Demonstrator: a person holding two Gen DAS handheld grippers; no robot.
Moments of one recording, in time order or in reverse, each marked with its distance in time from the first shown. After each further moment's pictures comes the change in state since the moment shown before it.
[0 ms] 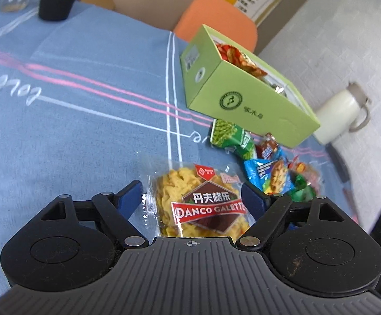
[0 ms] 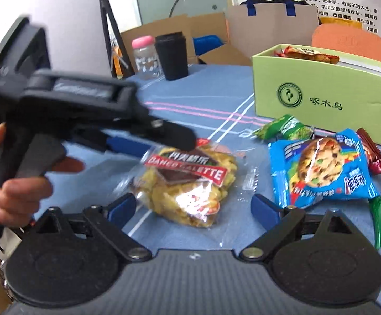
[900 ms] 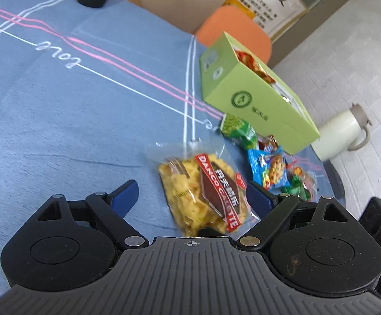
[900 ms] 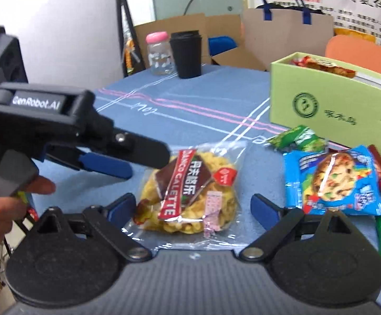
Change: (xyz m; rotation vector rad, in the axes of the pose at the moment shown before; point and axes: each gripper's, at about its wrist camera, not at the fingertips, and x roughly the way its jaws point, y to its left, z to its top) left arm -0.034 0.011 -0.036 -0.160 -0.038 0.000; right arm 0.014 0.004 0.005 -0.046 0.005 0.032
